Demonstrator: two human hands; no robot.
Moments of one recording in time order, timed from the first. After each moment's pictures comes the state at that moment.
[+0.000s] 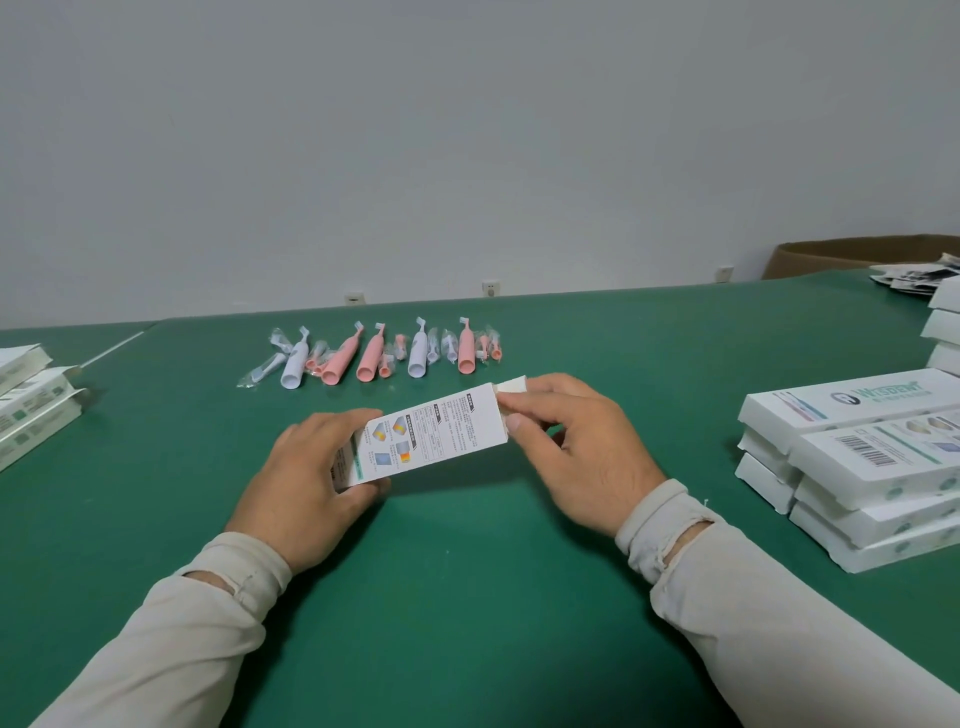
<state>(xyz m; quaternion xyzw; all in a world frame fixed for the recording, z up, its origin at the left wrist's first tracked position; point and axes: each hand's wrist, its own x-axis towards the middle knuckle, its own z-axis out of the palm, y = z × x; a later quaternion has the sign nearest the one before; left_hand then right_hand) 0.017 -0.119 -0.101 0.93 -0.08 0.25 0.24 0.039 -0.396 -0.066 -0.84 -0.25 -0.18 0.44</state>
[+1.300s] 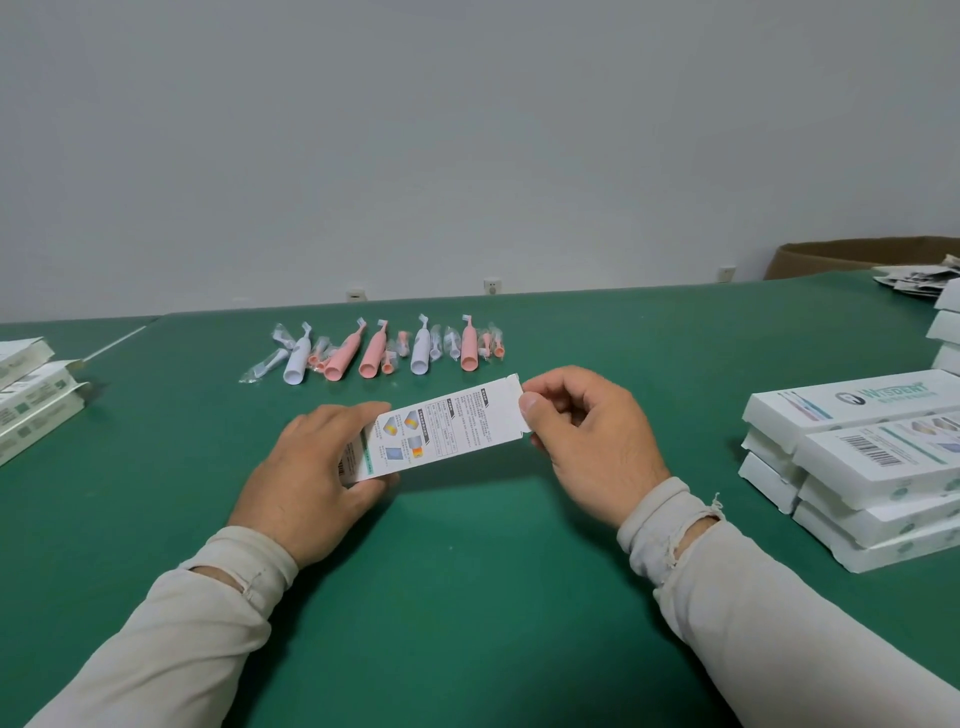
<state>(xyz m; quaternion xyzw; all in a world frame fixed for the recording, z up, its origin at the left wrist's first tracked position) 0.010 -0.124 -0.090 0.94 -0.08 0.24 0.22 0.036 -0.389 -0.060 -0.77 -0.14 -0.14 0.61</state>
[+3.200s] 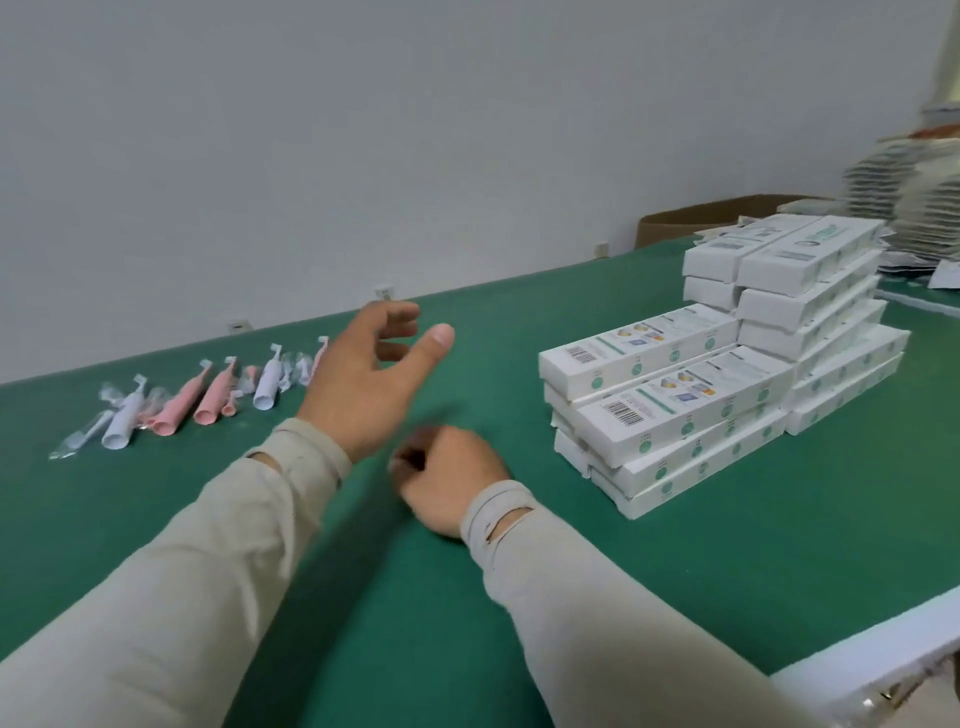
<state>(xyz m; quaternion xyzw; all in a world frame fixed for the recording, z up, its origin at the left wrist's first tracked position) 0.064 -0.348 -0.009 0.83 -0.17 0.19 0.50 0.046 -0.448 -0.077 -0.93 -0.08 -0.05 0.36</state>
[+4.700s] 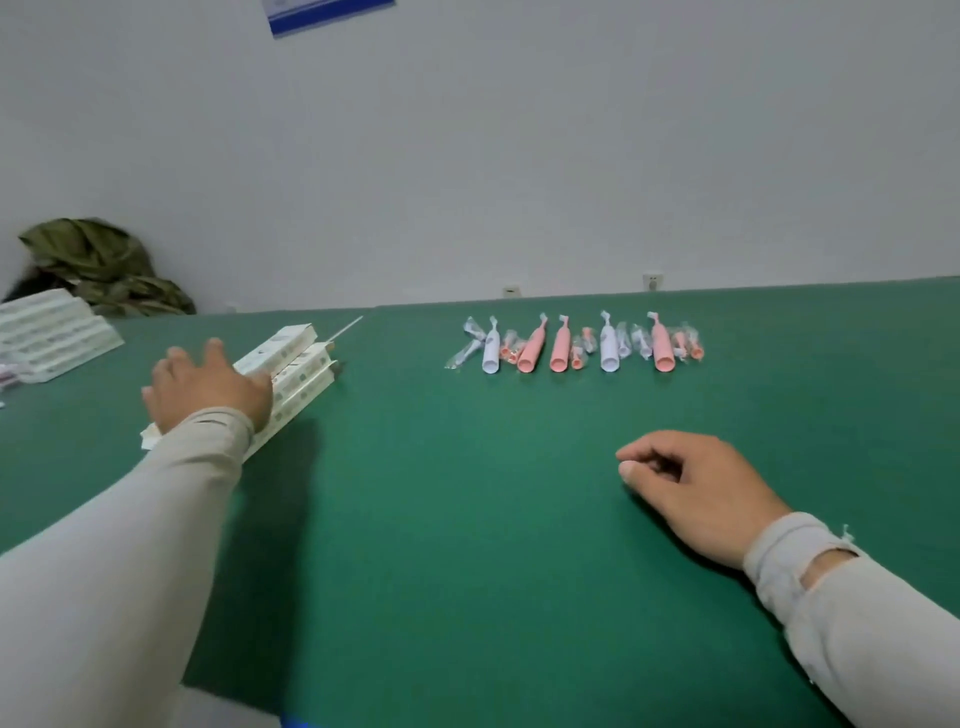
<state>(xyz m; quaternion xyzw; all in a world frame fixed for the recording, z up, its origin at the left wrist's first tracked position) -0.033 0.138 -0.017 0.85 0.48 0.22 -0.02 0.046 -0.306 -0.098 -0.85 -0.24 -0.03 0.46</state>
